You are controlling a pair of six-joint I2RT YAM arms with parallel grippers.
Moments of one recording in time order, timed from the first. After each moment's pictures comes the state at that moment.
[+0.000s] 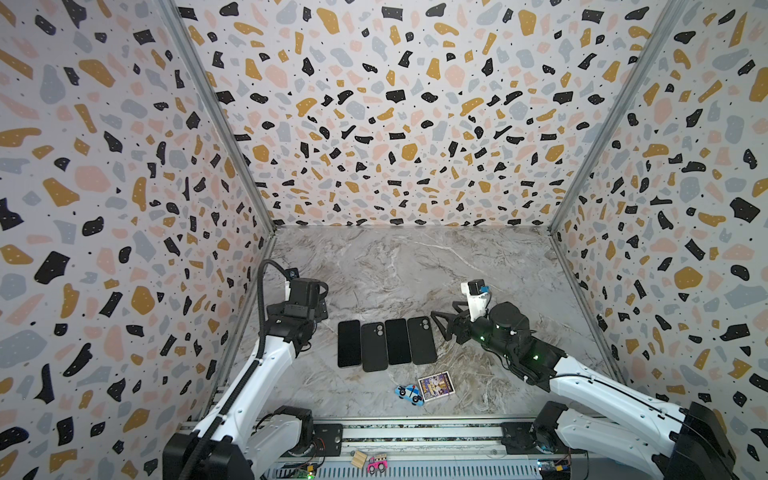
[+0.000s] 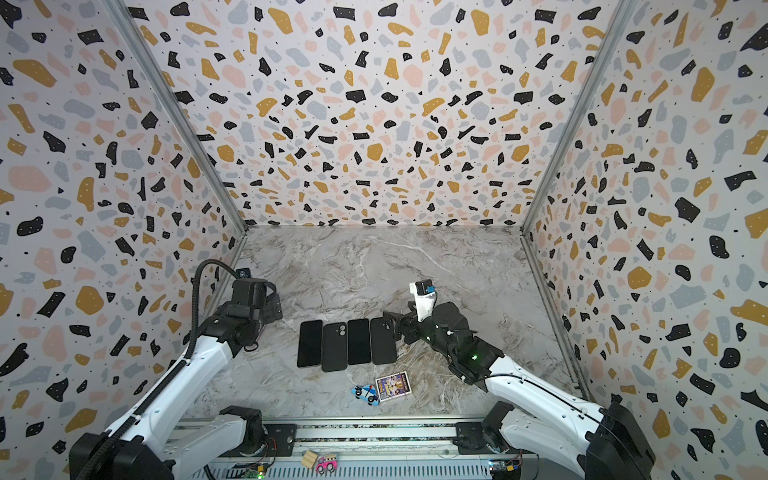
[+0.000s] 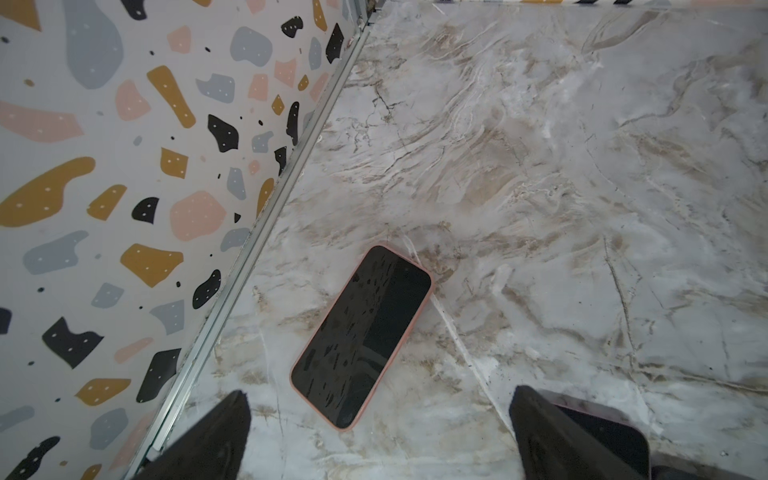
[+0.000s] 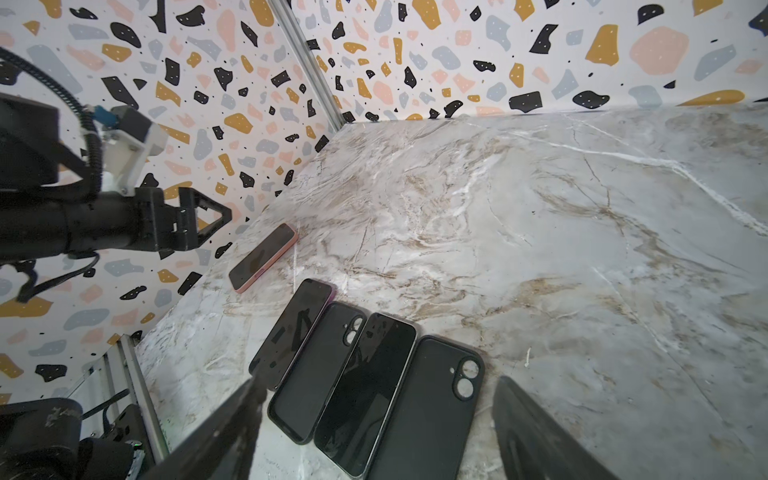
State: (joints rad) left arm -0.16 1.07 0.78 -0.56 -0.48 -0.22; right arm 0.80 0.97 0.56 0.13 -0.04 0.40
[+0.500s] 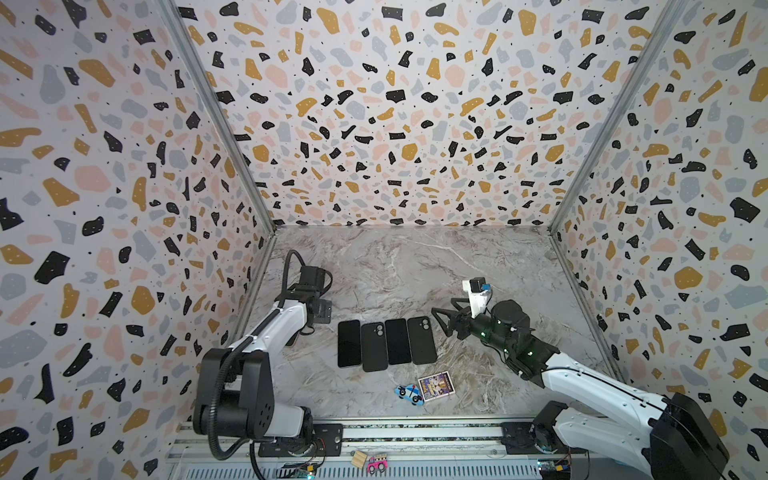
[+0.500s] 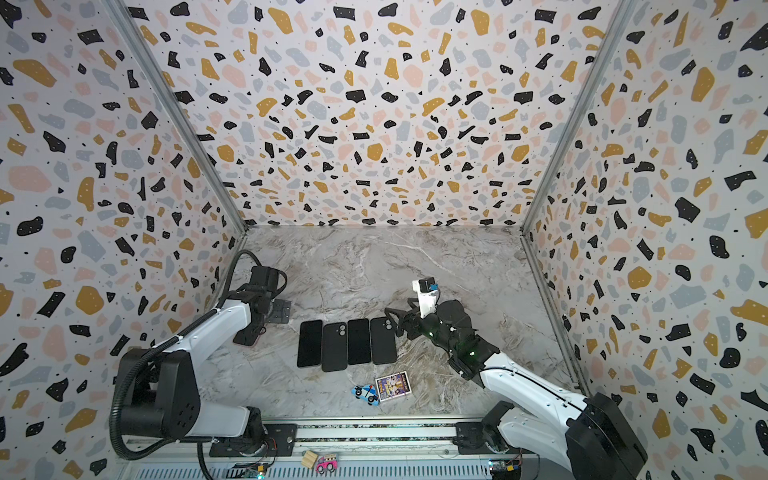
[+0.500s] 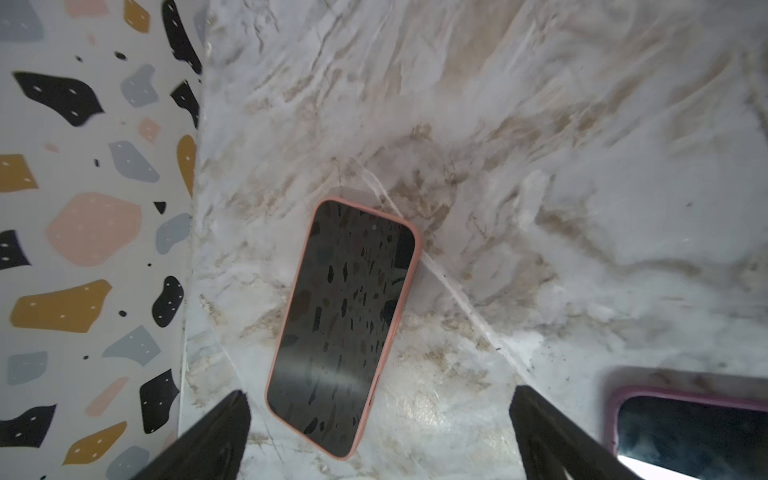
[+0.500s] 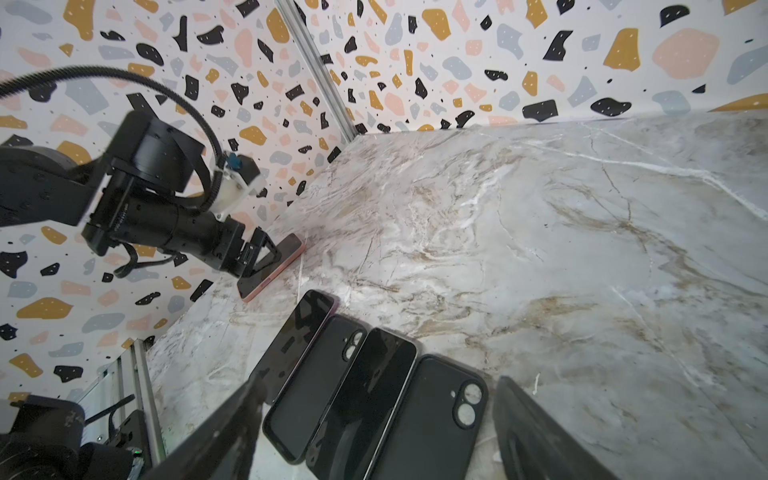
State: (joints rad) left arm -0.05 1.43 0.87 -0.58 -0.35 -0.03; right arm 0.68 1.05 0.49 0.33 -0.19 0.40
